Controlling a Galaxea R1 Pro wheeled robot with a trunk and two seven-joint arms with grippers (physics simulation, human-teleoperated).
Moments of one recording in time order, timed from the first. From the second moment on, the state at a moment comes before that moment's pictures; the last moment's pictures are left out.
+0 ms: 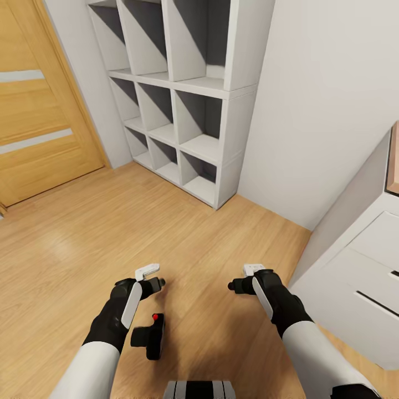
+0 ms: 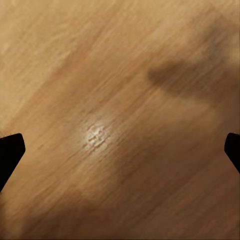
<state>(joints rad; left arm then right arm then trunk) -0.63 -0.17 0.17 -0.95 0.21 0.71 0.20 -0.74 0.07 0.07 -0.78 -0.06 0.79 0.03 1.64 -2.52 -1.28</state>
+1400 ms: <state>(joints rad) -0.63 -0.17 0.17 -0.94 0.22 0.71 0.32 -0.74 0.07 0.07 -0.78 -0.06 0.79 0.03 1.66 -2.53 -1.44</state>
